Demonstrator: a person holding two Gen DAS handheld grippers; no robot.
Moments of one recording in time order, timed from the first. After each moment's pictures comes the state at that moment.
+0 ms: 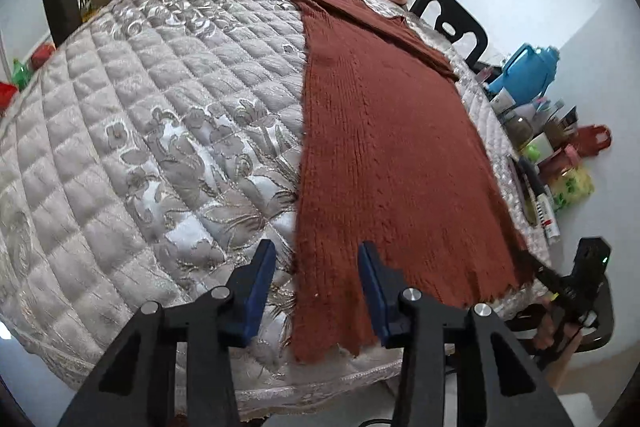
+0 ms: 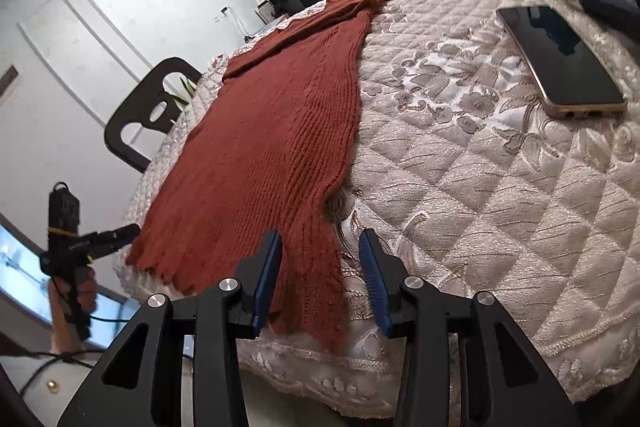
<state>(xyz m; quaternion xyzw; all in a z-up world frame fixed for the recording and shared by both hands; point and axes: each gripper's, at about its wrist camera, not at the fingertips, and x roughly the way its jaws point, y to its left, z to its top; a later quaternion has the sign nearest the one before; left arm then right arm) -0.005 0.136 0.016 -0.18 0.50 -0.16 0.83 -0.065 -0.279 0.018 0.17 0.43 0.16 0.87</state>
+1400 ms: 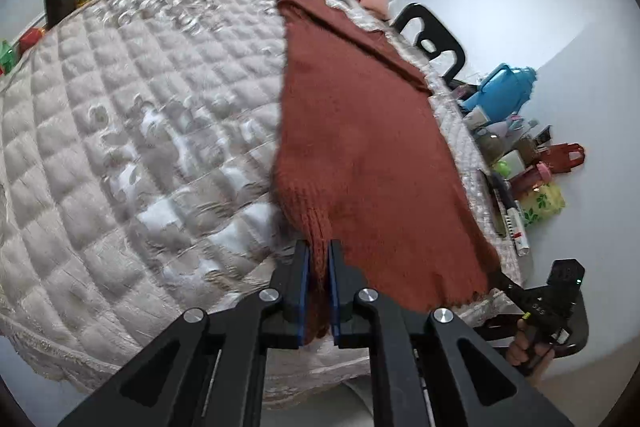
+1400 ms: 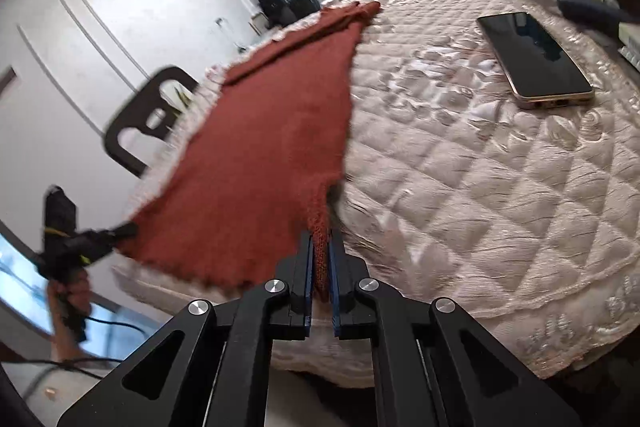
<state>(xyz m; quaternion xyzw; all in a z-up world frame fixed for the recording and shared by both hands) -0.017 0.133 0.014 -0.22 0.48 -0.17 0.83 -0.083 -0.288 0.018 0.19 0.43 0.15 0.87</state>
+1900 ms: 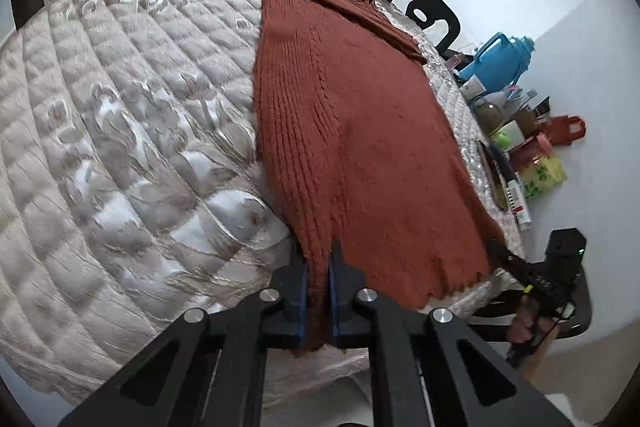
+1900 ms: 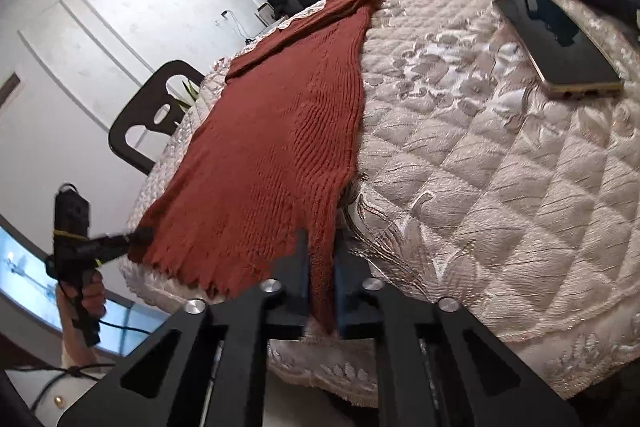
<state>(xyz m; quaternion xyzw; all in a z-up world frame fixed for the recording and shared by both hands) -0.008 0.110 0.011 -0.19 0.51 -0.21 0.81 -0.070 -0.289 0.013 0.23 0.43 0.16 0.86</state>
